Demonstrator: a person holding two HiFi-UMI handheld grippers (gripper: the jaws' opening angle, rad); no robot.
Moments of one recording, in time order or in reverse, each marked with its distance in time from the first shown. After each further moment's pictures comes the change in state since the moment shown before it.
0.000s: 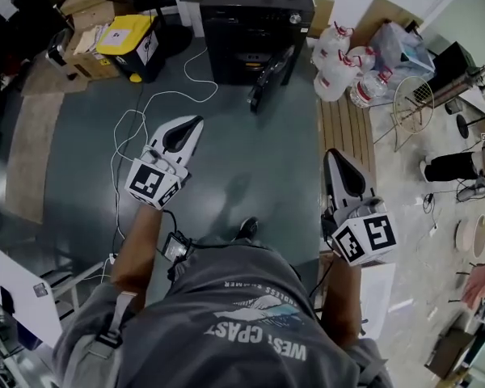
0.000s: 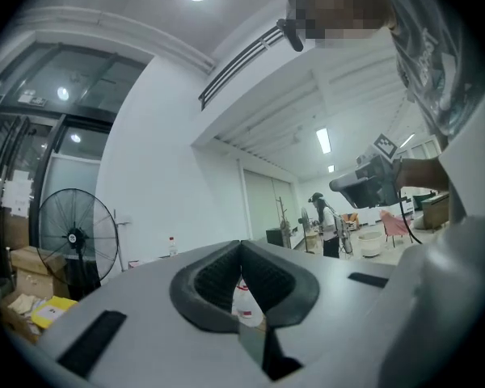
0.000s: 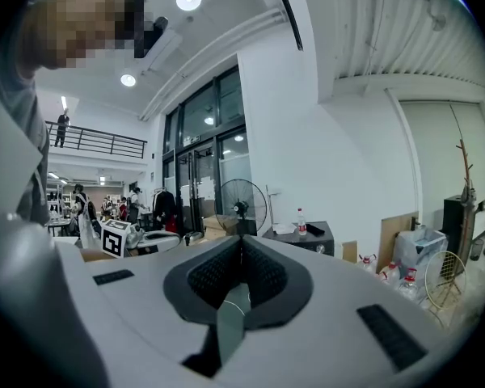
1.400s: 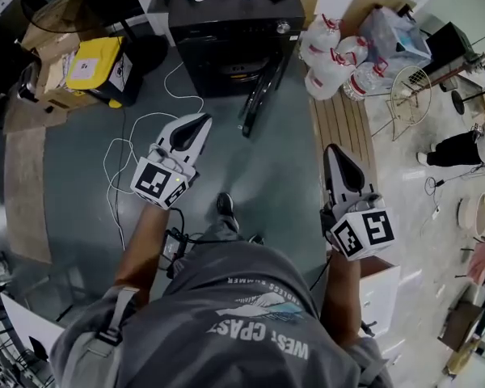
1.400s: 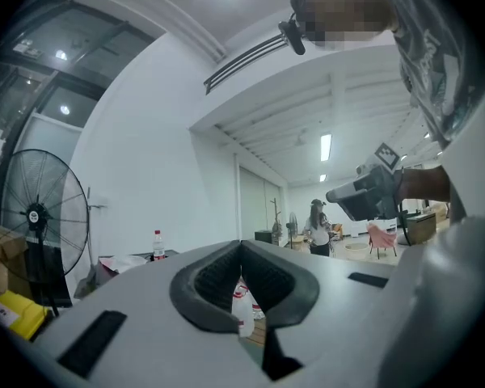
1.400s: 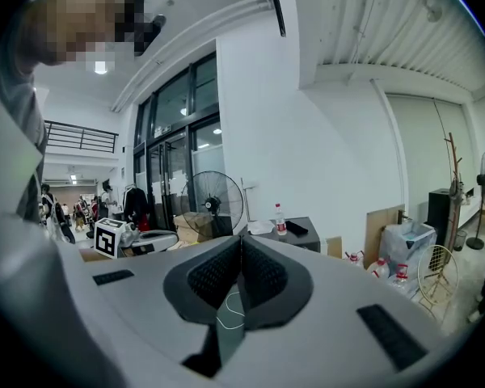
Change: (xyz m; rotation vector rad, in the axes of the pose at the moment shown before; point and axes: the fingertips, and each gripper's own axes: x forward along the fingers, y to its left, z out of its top) left arm 0.182 0.136 -0.043 -0.096 0.000 -0.143; right arm 0.184 -0.107 0.010 0.054 0.045 -0.156
